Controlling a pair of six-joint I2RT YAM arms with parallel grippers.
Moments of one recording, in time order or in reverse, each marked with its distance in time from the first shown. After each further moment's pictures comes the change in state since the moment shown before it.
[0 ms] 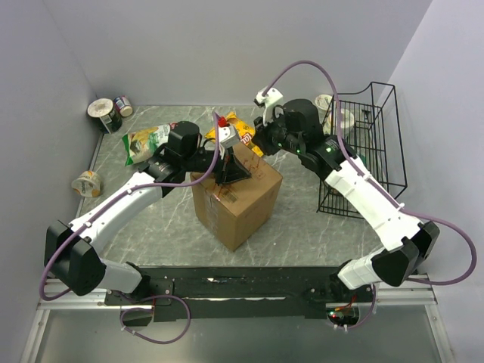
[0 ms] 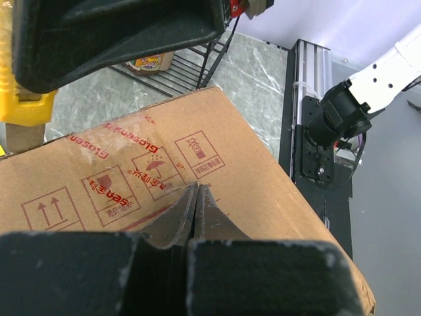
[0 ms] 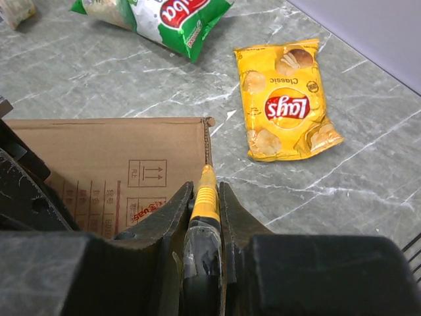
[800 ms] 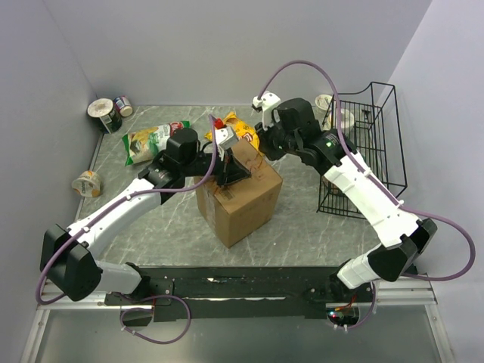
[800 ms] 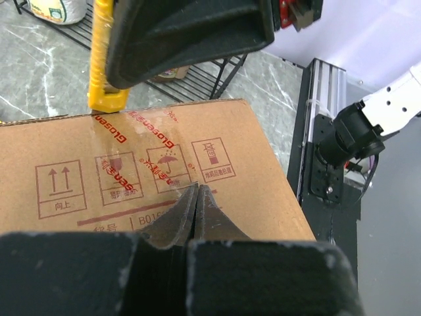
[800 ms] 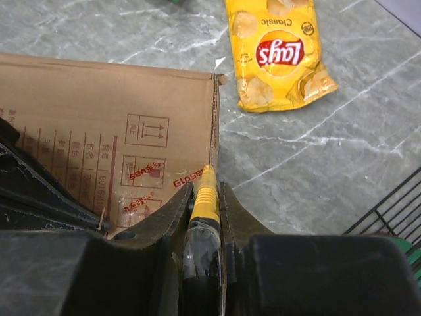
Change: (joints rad) left arm -0.012 -0.035 -0.077 0.104 -0.104 -0.079; right arm 0.022 0.047 0.121 -0.254 0.078 -0.008
